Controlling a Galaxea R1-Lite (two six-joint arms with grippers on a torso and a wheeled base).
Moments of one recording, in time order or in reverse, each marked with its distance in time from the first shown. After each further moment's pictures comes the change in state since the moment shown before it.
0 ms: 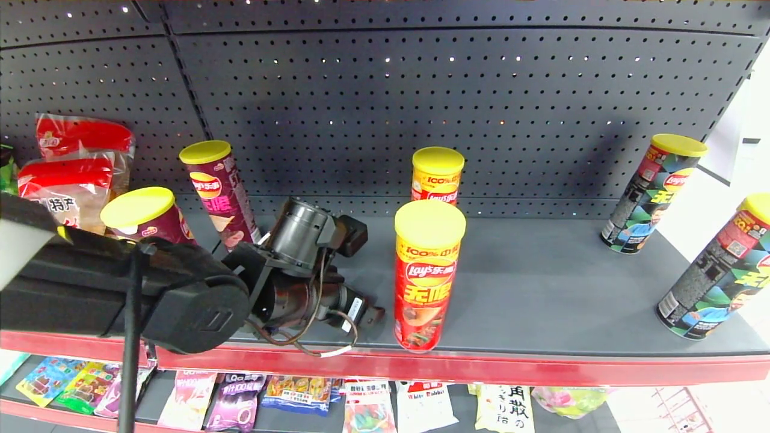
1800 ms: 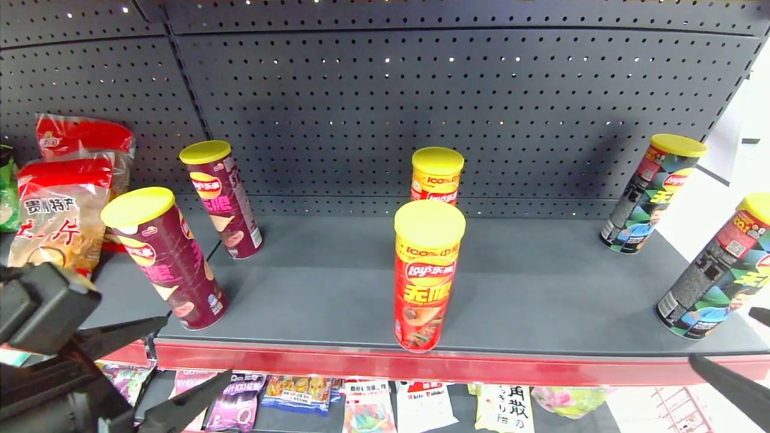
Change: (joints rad) left arm 0.120 -0.871 0.562 0.029 -0.056 0.005; right arm 0.215 0.403 -0.052 -0.251 0.046 -0.061
